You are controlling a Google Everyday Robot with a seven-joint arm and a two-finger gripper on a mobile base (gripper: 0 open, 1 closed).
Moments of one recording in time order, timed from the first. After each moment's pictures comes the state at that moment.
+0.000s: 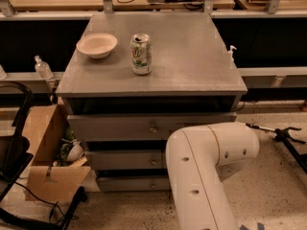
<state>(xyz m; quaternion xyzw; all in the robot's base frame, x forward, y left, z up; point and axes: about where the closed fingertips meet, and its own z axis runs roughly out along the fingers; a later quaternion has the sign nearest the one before) 0.617 -0.185 0.213 -0.73 0.61 -0.16 0.25</state>
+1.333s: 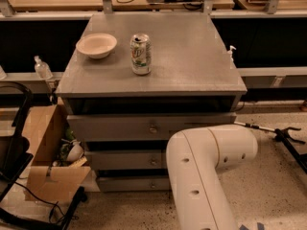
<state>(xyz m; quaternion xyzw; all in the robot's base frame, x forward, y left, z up) 0.635 -0.175 0.191 -0.74 0.63 -0.11 0.20</state>
